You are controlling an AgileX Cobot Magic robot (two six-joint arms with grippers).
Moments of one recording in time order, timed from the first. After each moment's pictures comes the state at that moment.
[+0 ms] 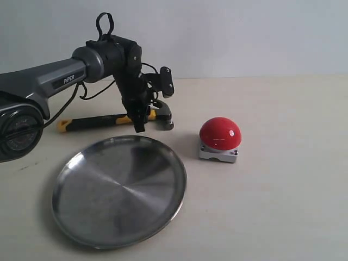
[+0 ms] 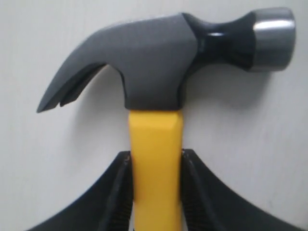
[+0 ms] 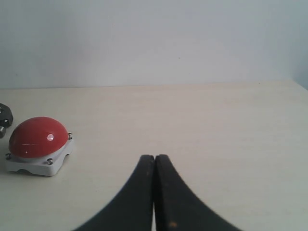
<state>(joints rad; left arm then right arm) -0.48 2.62 -2.33 0.06 1.01 0.96 -0.02 0.01 0.00 0.00 0.27 0.03</state>
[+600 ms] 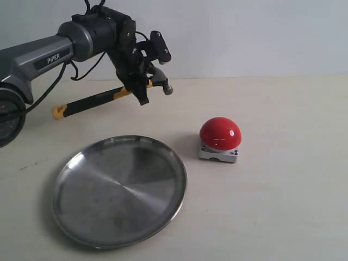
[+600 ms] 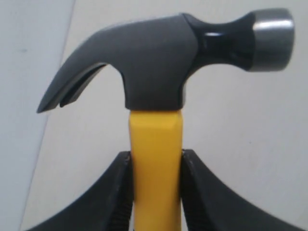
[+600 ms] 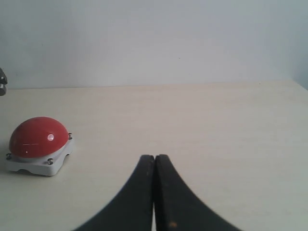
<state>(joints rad) -0.48 2.52 -2.32 0.17 0.93 0.69 -0.02 0.01 0.00 0.00 0.27 0.03</state>
